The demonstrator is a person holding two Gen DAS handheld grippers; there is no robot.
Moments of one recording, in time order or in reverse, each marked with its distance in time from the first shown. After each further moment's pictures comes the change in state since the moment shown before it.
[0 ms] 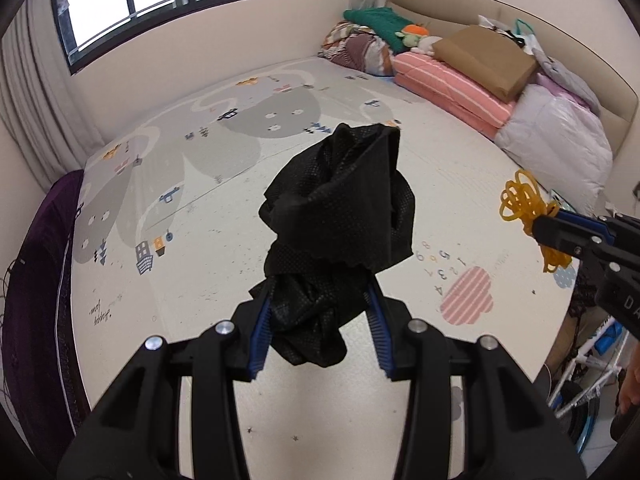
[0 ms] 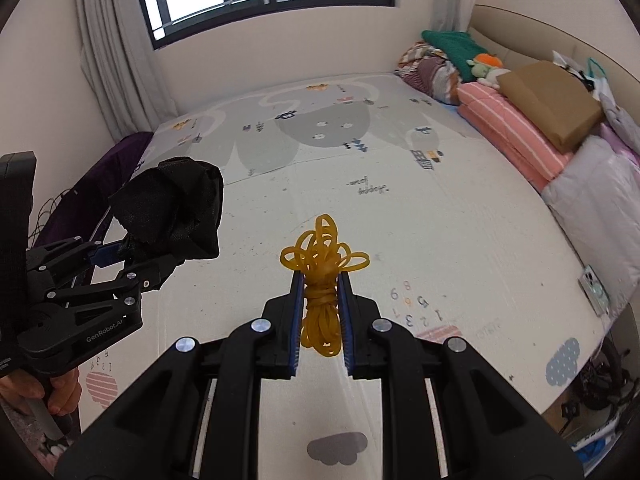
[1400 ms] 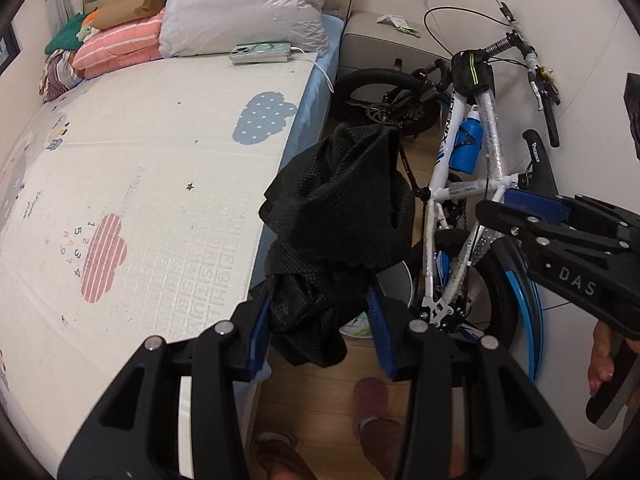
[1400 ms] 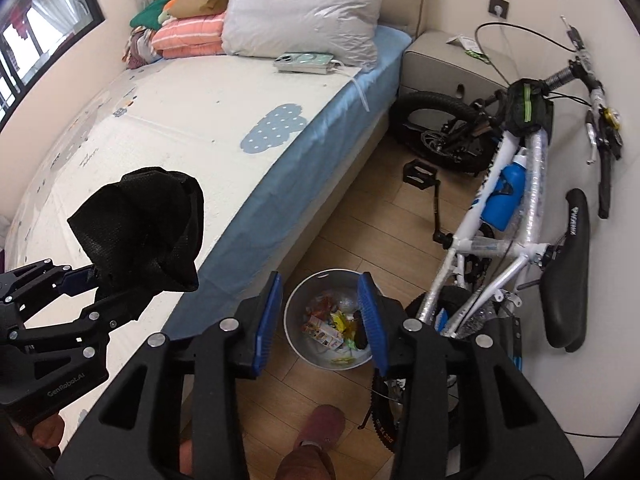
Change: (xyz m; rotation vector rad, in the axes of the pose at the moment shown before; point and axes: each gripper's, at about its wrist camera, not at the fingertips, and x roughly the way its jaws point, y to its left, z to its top) left arm 0.025 -0.480 -0.200 0.624 0.188 -0.478; right arm -0.158 -0.351 -0.405 0.666 0.107 -0.448
